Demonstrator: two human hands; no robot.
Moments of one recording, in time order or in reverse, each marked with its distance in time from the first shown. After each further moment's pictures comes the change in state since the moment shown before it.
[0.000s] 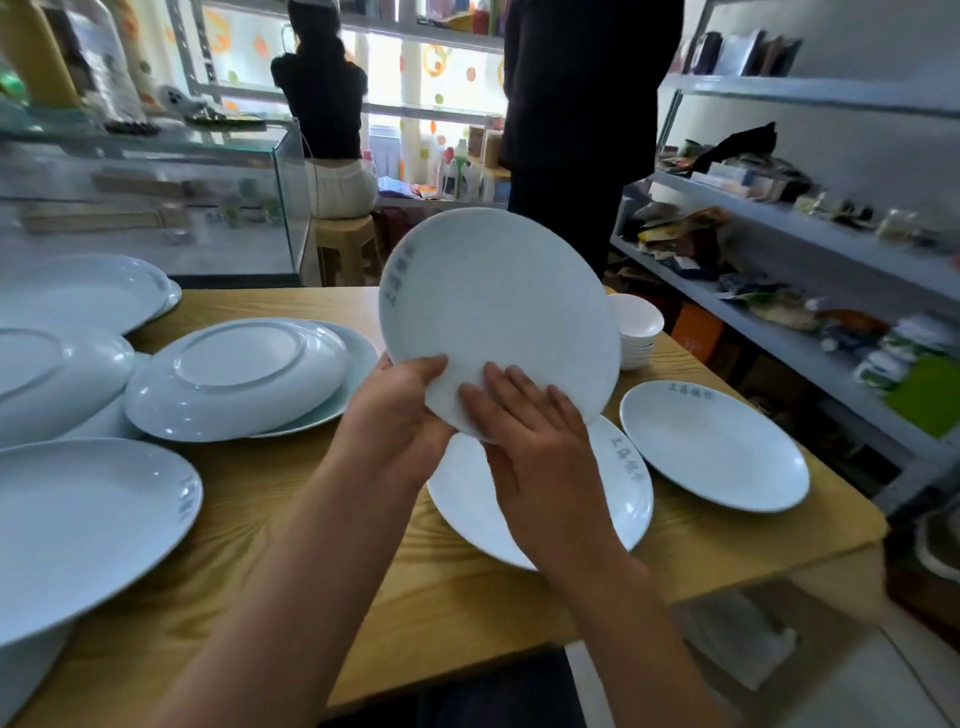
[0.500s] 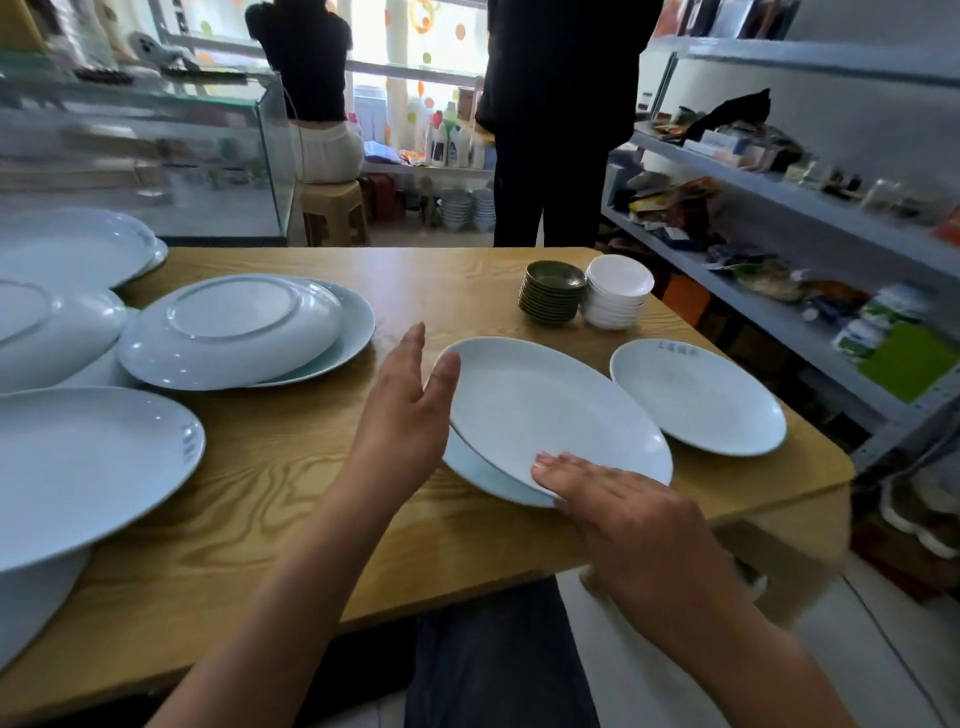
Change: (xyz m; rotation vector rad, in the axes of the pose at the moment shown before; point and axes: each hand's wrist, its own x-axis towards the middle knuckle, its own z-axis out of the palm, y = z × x) left_hand -0.036 -0.028 -0.033 1.165 0.040 0.363; right_hand -0.083 0.010 -0.080 -0.097 -0.254 -0.101
